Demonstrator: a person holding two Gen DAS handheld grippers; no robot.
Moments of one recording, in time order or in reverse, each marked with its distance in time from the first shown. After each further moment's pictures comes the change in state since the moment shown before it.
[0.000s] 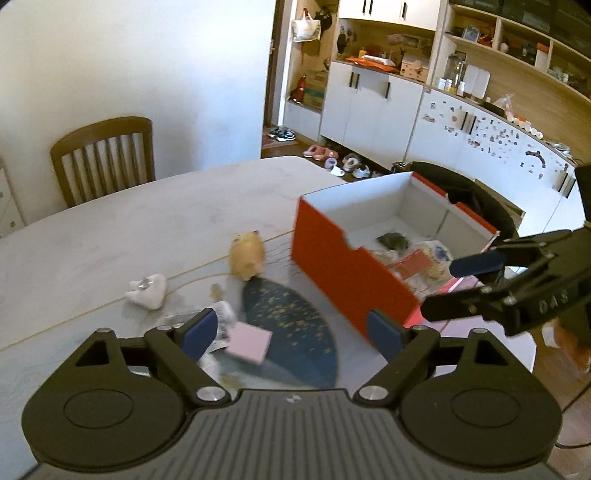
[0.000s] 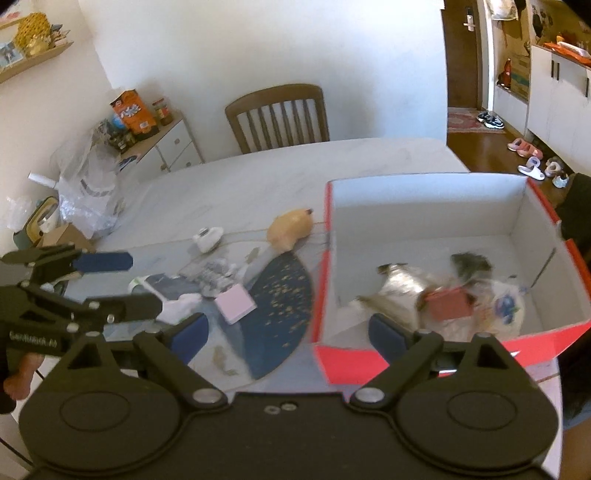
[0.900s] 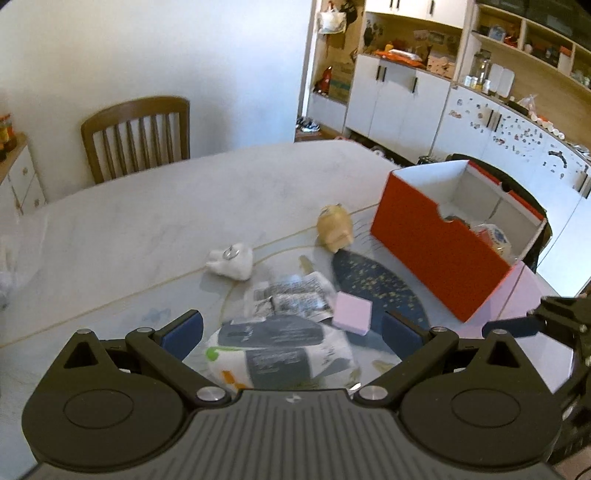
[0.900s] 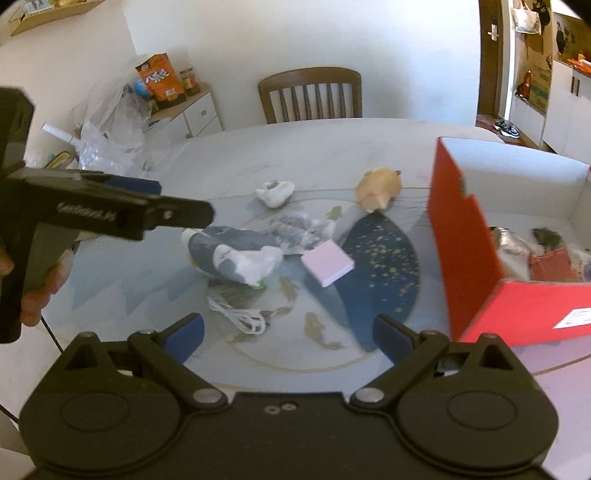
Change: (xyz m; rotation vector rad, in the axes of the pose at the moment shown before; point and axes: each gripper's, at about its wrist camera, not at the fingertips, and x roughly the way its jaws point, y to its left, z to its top) left arm 0.008 0.103 -0.029 -0.036 0.038 0.042; right arm 0.056 0.116 -0.052 -0.071 0.013 -0.019
